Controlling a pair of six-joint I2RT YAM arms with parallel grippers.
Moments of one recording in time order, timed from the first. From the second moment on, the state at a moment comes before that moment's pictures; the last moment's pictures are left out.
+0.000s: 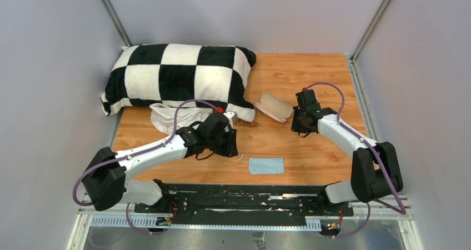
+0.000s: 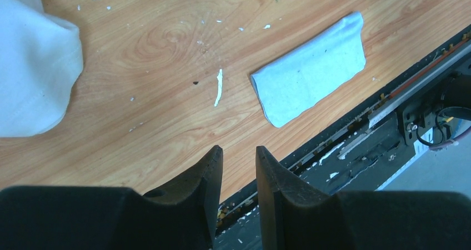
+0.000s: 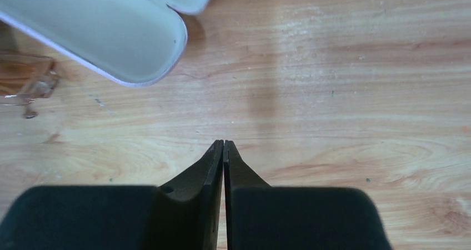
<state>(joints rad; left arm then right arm) -0.86 1.28 0.79 -0.35 0.11 -0.57 0.30 1.41 0.84 -0.48 0.10 0.42</state>
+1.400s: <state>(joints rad) -0.84 1.21 0.78 -0.46 0.03 -0.56 0.33 2.00 1.49 -0.50 -0.32 0.34</state>
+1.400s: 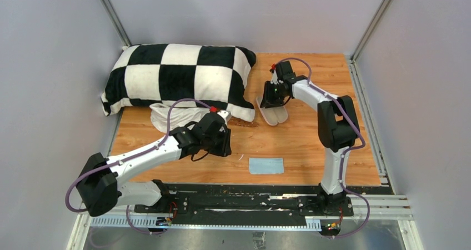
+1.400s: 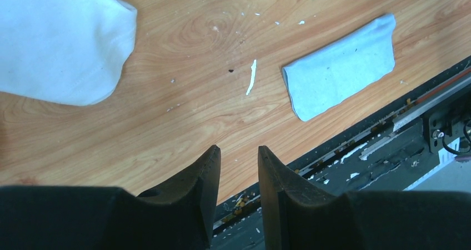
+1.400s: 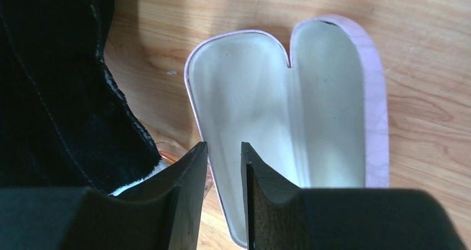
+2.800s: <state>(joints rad) -0.84 1.28 0.80 -0.41 0.12 -0.55 0.34 1.89 1.32 -0.45 -0.38 0.24</state>
